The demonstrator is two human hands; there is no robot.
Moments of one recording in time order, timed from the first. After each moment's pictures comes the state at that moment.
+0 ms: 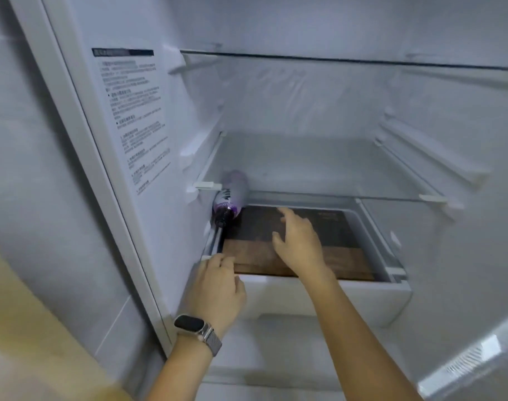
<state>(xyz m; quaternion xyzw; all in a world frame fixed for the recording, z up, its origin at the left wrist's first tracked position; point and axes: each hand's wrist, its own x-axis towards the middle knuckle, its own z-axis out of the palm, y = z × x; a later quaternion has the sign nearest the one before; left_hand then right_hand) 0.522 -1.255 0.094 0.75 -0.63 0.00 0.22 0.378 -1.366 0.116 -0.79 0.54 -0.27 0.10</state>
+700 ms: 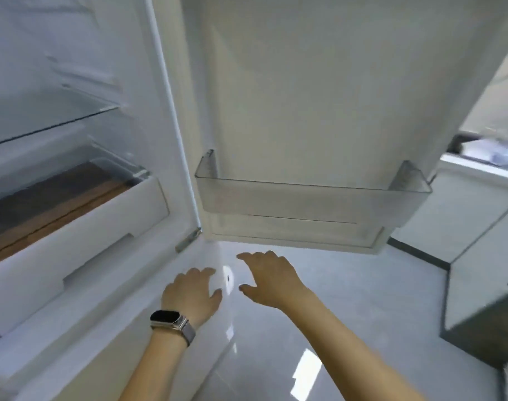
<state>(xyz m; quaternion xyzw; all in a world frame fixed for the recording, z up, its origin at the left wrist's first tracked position) 0.323 -1.069 0.035 0.40 -0.91 -0.10 -0.04 0.175 -0.969 0.040 -0.57 0.81 -0.07 0.12</state>
